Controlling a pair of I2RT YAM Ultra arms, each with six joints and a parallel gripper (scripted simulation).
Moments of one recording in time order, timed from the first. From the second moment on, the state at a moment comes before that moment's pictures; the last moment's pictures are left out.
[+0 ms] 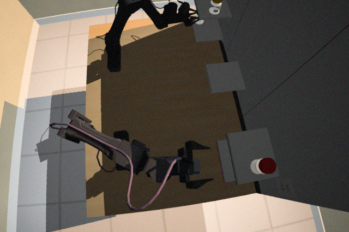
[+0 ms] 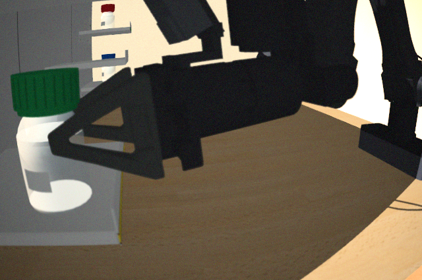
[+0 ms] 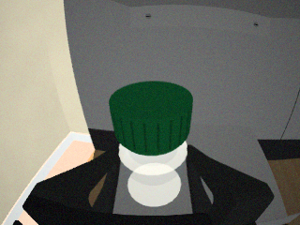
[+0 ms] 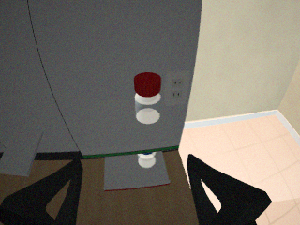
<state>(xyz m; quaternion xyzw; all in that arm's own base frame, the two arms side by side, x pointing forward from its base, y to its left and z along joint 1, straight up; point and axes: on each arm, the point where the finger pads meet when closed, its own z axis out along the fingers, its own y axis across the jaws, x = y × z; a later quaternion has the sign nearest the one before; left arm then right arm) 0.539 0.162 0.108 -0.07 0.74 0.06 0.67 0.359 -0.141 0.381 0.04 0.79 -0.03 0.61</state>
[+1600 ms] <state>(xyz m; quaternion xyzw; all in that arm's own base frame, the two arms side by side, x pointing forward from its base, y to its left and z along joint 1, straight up) 0.529 0.155 0.107 -0.06 0.74 0.05 0.67 0.516 -0.178 0.286 0.06 0.75 -0.05 0.65</state>
